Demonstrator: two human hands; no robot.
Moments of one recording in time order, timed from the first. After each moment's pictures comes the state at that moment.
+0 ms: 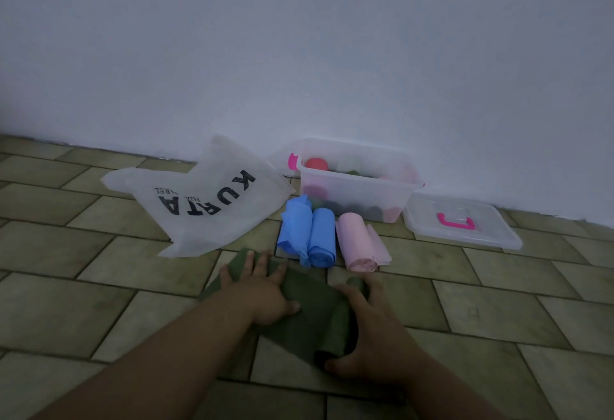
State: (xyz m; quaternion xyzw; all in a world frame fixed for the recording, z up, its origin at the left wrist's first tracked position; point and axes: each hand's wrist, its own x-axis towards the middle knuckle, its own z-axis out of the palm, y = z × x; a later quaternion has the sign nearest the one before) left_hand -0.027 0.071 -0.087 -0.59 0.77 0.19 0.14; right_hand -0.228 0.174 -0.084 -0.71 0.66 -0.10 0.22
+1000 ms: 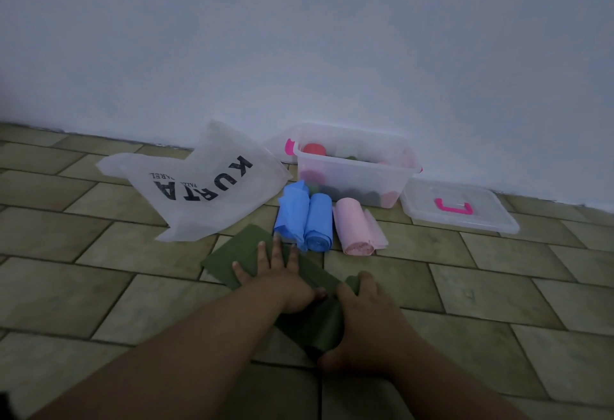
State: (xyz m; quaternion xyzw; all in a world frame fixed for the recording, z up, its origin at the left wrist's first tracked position) left_hand -0.072 0.085 -0.093 -0.64 0.72 0.23 0.13; right_hand -0.210 0.183 -0.068 -0.71 0.69 0.05 0.14
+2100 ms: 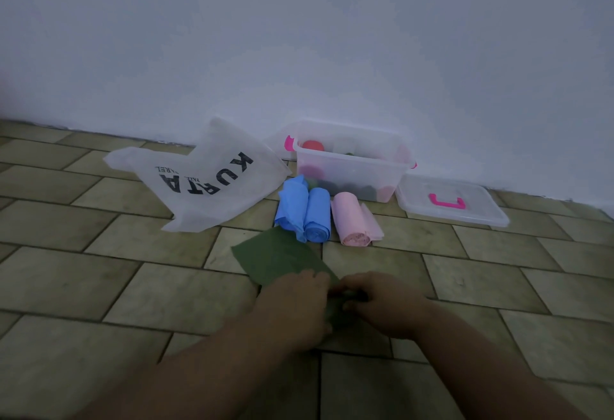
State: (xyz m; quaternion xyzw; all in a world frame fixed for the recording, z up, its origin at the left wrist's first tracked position) left_hand -0.066 0.162 -0.059 -0.48 0.86 0.14 0.00; right_hand -0.235 0.179 -0.045 -0.73 0.63 -0.03 0.26
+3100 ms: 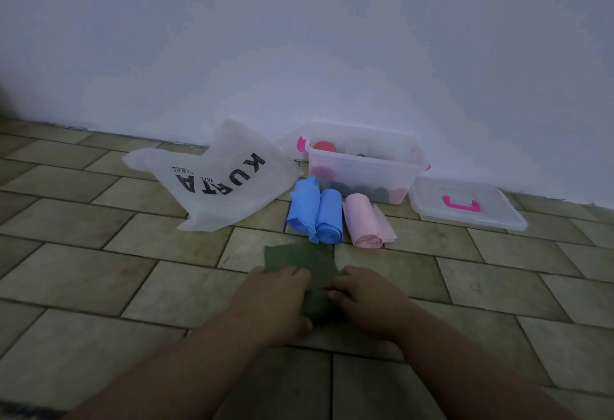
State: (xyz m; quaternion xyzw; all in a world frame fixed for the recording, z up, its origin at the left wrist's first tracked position) left_hand -0.025 0.155 -0.061 -0.50 0.86 0.09 0.01; right_hand -0.209 0.162 -0.071 -0.79 0.59 -0.06 0.17
